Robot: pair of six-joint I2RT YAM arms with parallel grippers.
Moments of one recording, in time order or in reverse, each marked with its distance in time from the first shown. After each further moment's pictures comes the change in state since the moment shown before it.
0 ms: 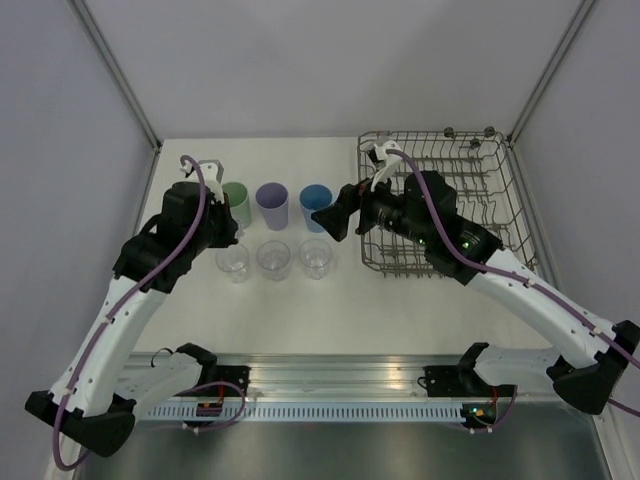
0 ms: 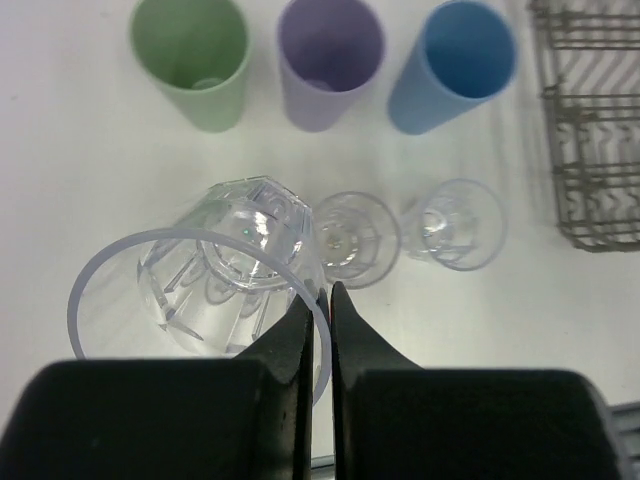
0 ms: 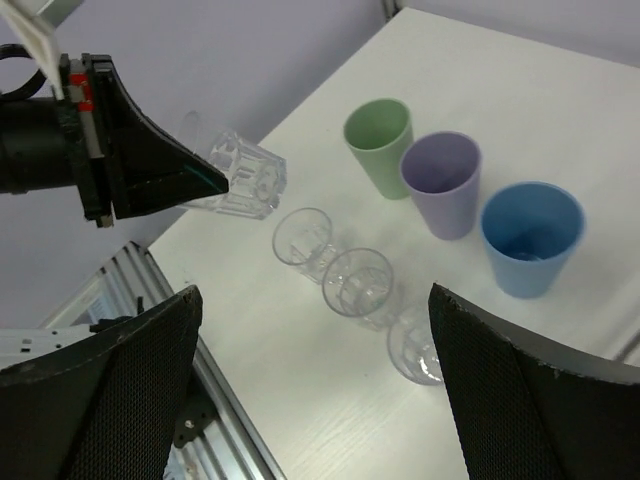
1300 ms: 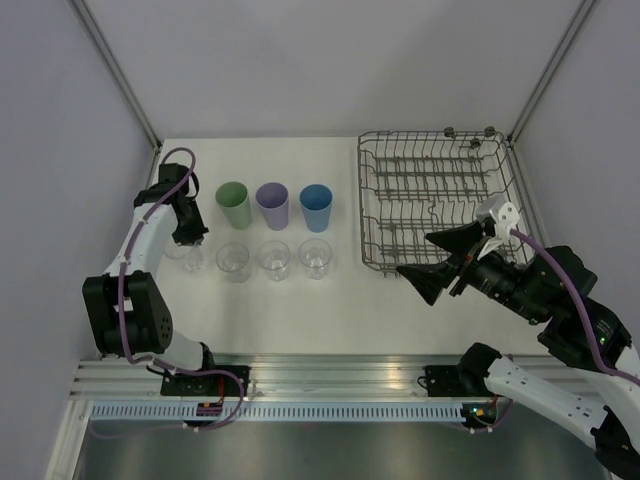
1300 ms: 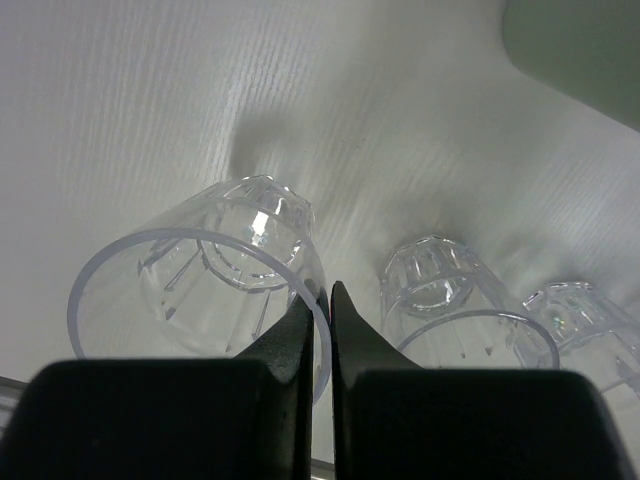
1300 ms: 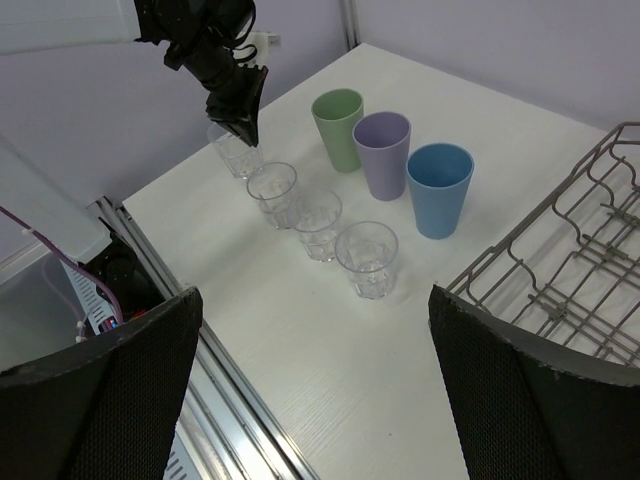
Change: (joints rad) left arm 0.529 0.565 -0.027 -0.008 0.025 0.057; right arm 0.000 -0.616 -0.122 -0.417 0.068 -0.165
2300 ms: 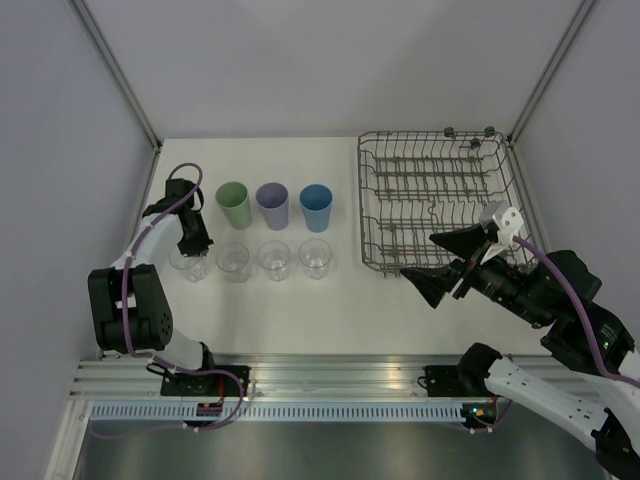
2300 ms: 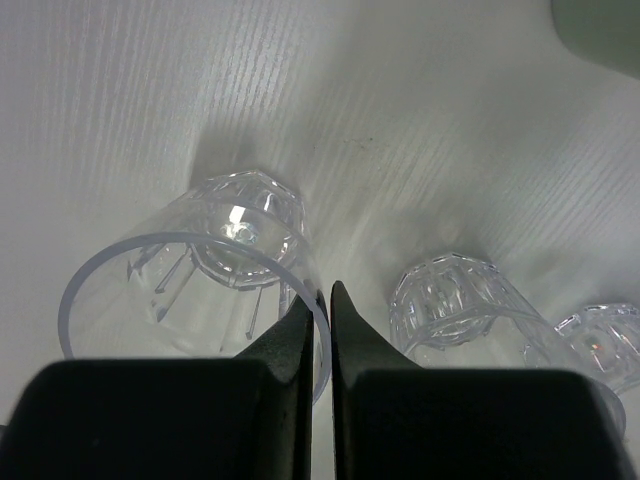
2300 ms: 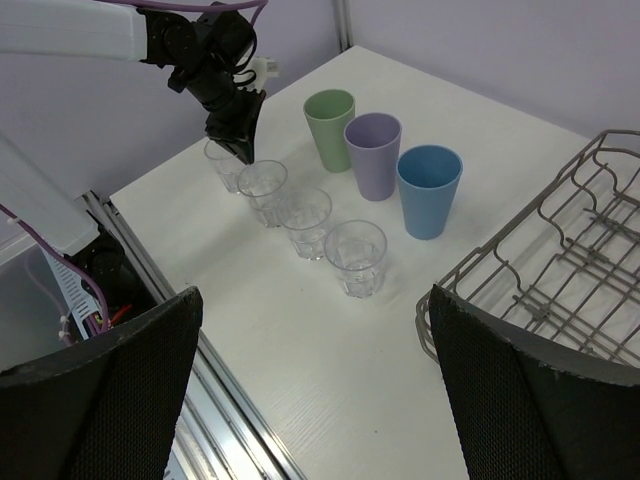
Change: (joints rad) left arm 0.009 0.025 -0.168 0.163 0.023 0.000; right arm 0.000 -0.029 -0.011 -0.006 0.006 -0.042
